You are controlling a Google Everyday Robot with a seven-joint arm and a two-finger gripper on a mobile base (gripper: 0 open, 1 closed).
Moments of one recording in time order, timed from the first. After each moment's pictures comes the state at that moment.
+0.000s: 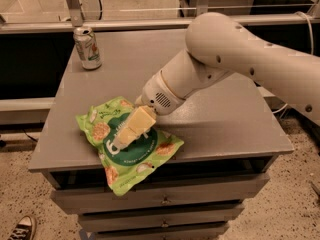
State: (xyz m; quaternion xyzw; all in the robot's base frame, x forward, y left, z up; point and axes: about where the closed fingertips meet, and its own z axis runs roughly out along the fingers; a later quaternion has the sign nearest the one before) arm 0.482 0.058 0.842 -0.54 0.75 0.31 0.21
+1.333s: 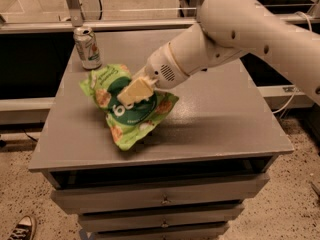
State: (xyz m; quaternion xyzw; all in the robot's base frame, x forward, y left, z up) arm 0.524 0.059 0.897 -0.52 0.73 0.33 0.28
